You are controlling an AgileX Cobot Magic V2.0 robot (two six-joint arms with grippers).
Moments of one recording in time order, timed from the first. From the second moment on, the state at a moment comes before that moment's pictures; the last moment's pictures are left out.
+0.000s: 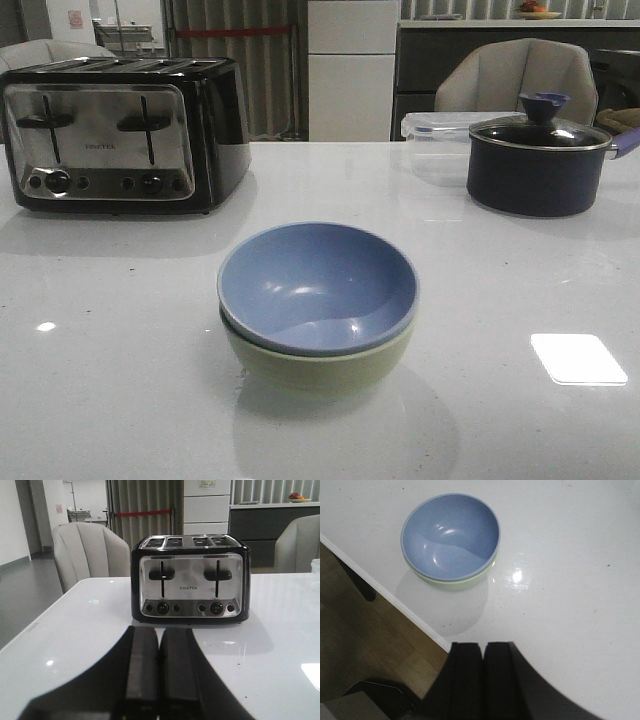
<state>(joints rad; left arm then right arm) -0.02 -0.01 0.00 -0.07 0.05 0.09 0.51 0.60 -0.60 0.15 0.72 -0.17</state>
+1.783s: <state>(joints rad) -0.02 -0.01 0.00 -0.07 0.05 0.09 0.03 -0.01 0.03 0.17 0.03 -0.17</state>
